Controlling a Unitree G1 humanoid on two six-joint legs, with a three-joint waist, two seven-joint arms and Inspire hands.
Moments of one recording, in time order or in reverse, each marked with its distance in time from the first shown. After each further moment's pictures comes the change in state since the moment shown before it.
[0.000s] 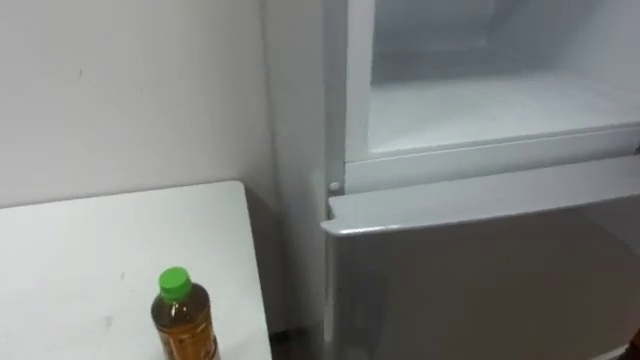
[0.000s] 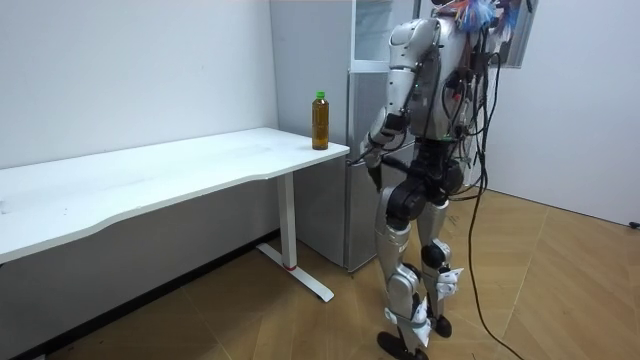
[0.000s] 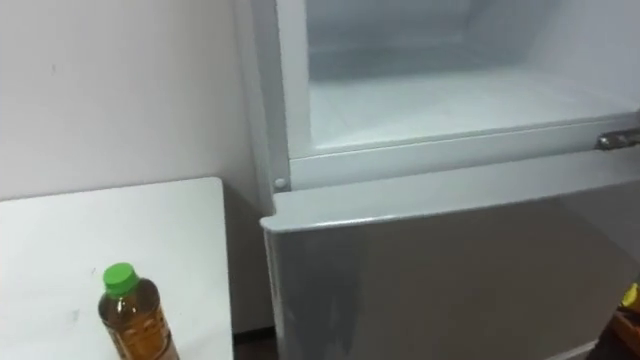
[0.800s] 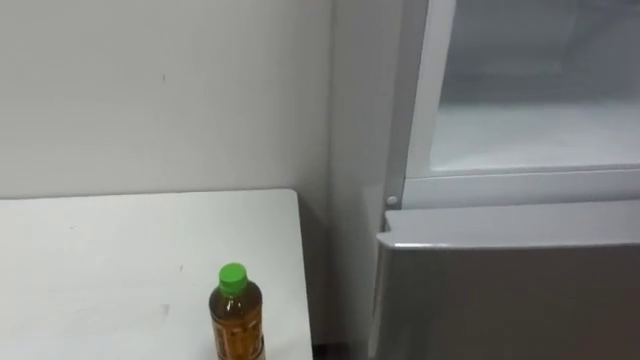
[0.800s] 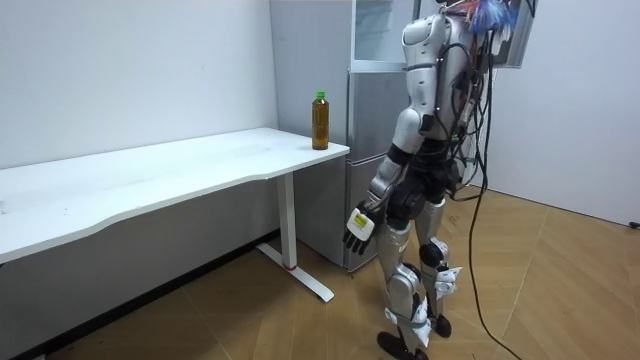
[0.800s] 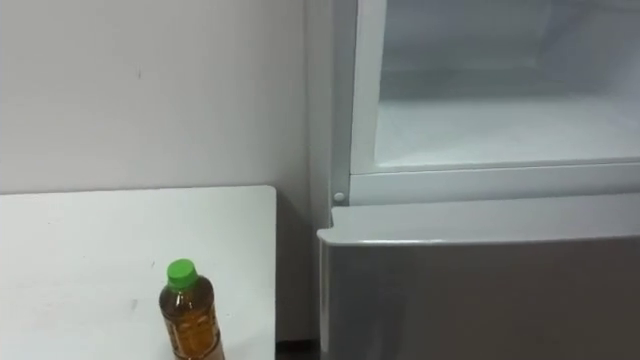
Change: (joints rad) left arm 0.192 -0.072 0.436 0.544 -0.081 -0.218 0.375; right arm 0.069 -0.005 -0.060 -0.007 -0.048 -0.032 -0.037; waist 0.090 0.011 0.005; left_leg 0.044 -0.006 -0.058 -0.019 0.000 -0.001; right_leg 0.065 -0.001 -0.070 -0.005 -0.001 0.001
